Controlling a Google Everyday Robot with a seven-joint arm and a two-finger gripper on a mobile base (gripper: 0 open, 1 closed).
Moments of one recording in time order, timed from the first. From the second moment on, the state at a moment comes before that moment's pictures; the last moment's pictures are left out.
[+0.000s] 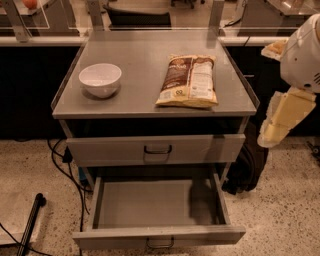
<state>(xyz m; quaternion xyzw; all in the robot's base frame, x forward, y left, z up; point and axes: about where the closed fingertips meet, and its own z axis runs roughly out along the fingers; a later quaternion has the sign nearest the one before) 0.457 -0.204 0.978 -0.62 0.75 -0.07 0.23</state>
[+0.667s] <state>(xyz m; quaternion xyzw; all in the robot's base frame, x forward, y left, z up) 0.472 -0.194 0.973 -0.62 0.74 -0.08 0.26</state>
